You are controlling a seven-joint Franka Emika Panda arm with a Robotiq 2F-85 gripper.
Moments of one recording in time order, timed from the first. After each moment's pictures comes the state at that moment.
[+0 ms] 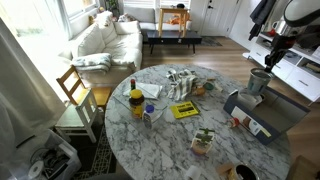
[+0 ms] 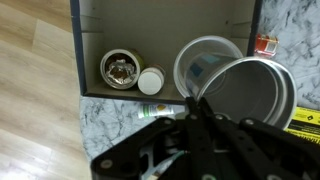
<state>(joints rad) -0.27 0.04 -0.32 -1.97 -0.09 2.00 -0.38</state>
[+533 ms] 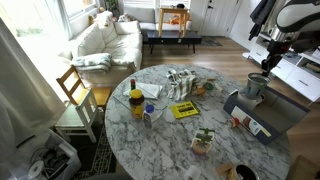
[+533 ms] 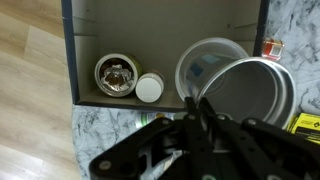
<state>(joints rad) -0.29 0.11 -0.32 -1.94 -0.05 2.00 -0.41</state>
